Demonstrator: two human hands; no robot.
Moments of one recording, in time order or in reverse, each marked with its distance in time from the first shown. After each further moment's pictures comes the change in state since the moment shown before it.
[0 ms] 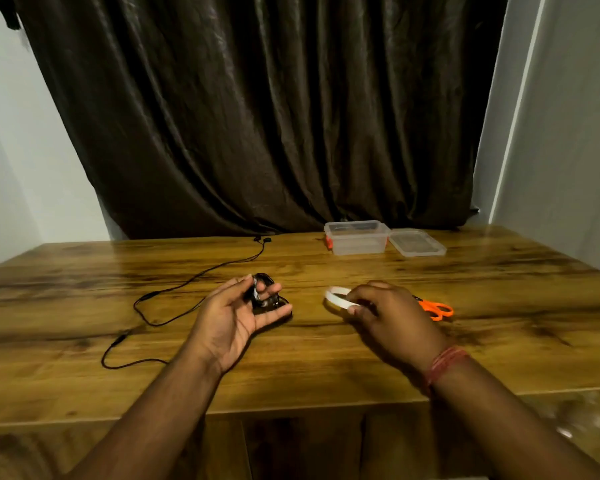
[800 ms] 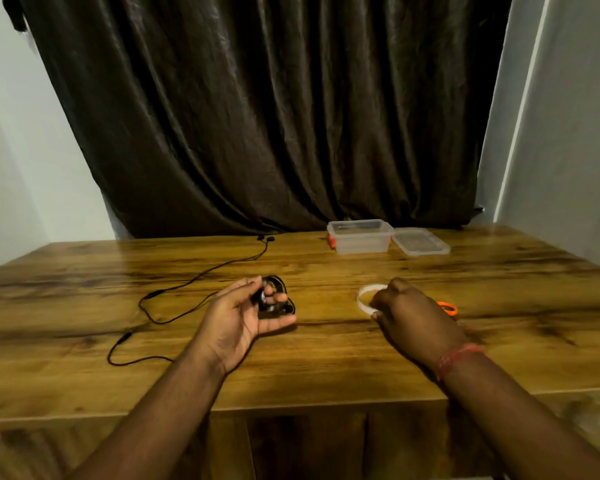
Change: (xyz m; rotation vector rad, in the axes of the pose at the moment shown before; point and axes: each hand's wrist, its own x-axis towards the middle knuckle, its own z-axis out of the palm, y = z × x) left_hand -0.009 0.003 0.006 0.084 -0.040 -0.049; right_hand -0.002 0.027 0.000 -0.310 -0.052 0.068
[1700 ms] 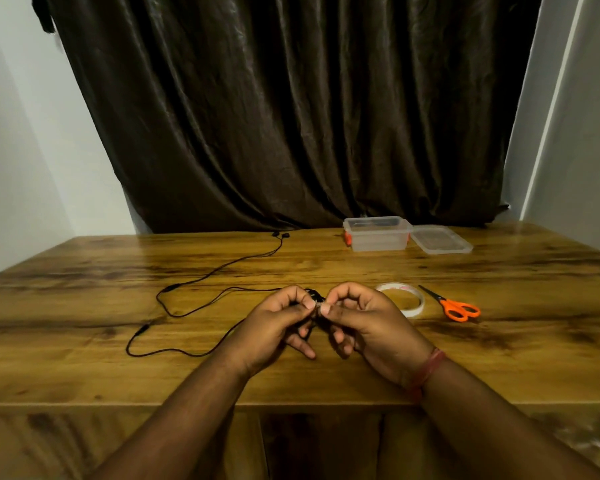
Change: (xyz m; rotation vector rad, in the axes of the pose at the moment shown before) left_hand -0.008 -0.020 0.009 0.448 -0.248 -0.008; right_hand -0.001 -0.079 0.013 1.616 -0.312 0.072
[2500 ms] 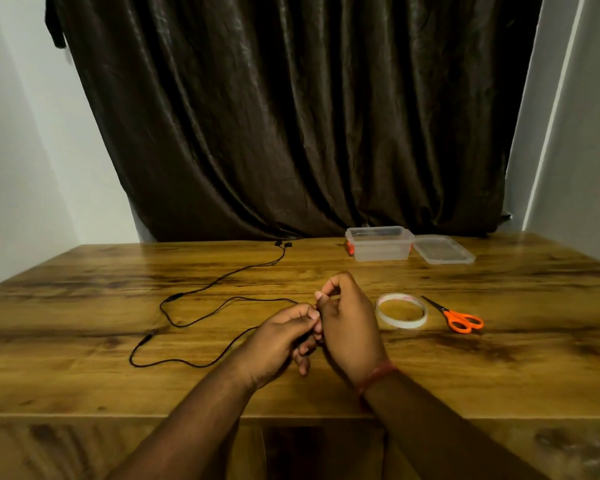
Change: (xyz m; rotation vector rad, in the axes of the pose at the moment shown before) left_hand -0.002 0.003 0.004 0.016 -0.067 -0.056; right_hand 0.030 0.015 0.031 -0.667 0.474 -0.310
